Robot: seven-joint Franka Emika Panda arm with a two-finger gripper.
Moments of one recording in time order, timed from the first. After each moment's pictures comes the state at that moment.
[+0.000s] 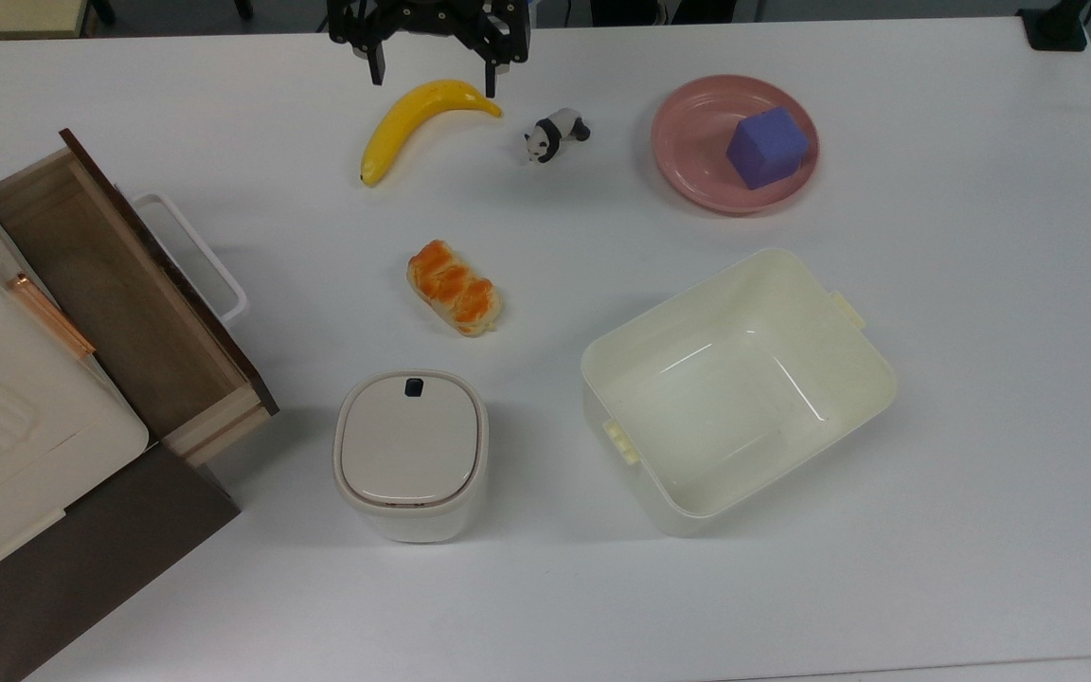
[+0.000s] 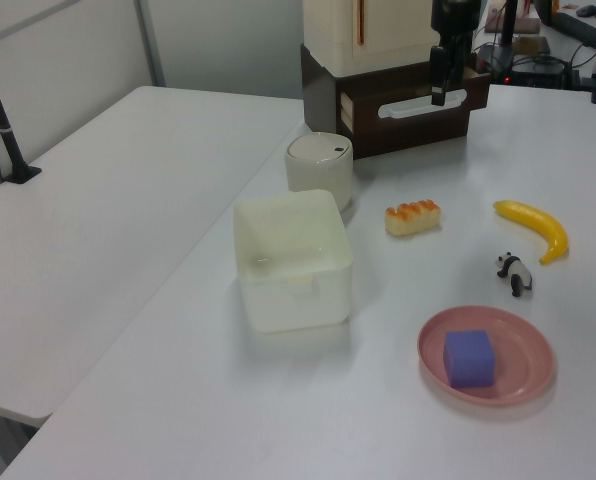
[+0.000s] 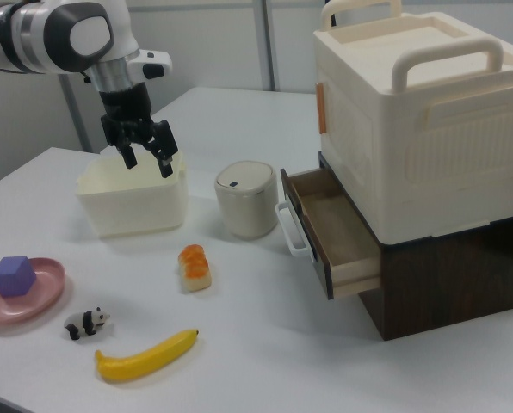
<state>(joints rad) 0.00 0.01 0.03 -1.69 -0.05 1.73 0.12</state>
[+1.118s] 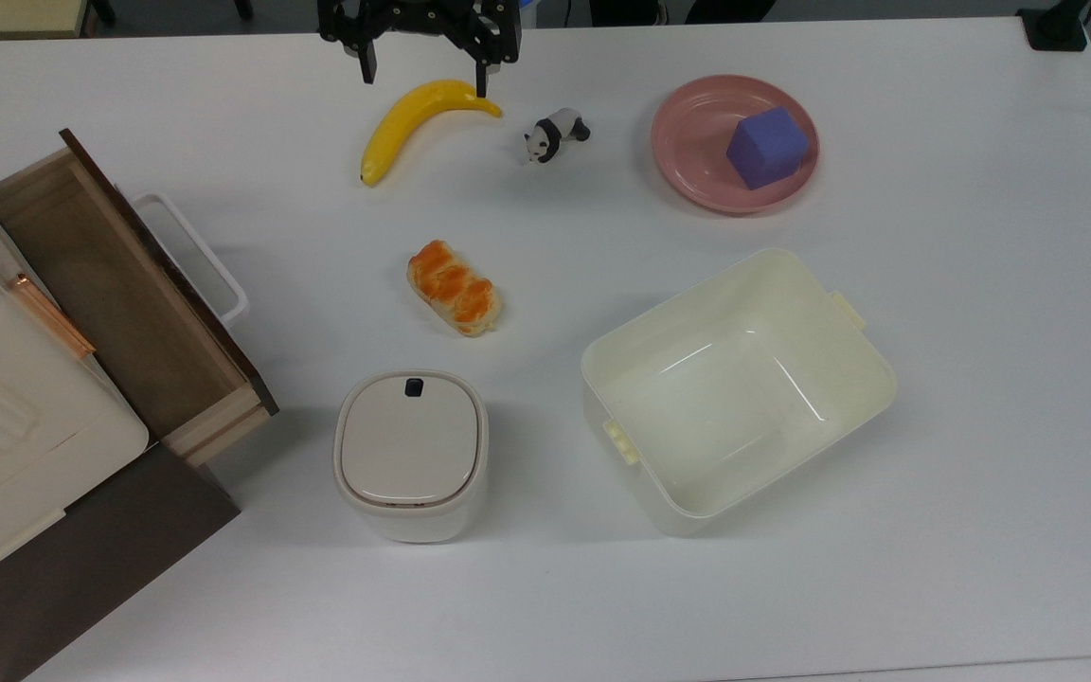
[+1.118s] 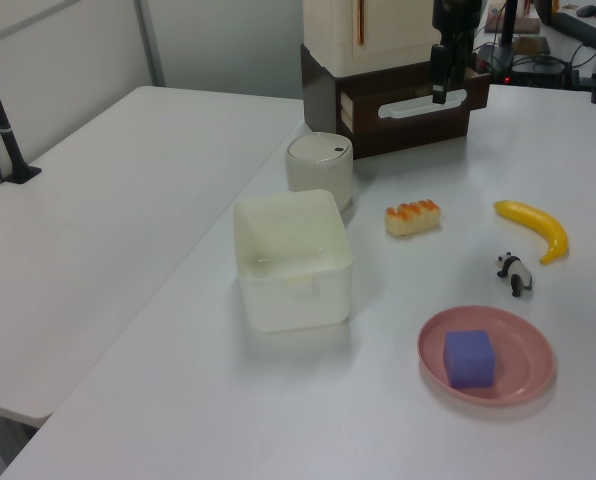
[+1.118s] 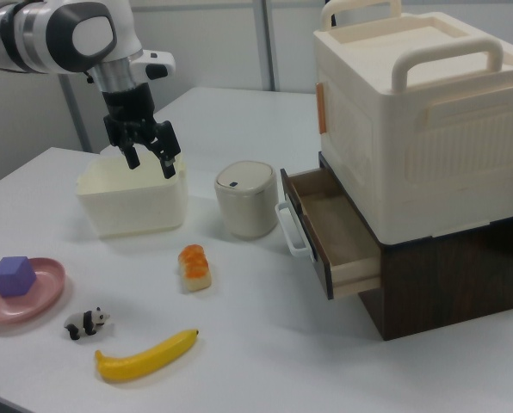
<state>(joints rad) -0.01 0.01 0.02 -1.69 -0.05 1.73 0.12</state>
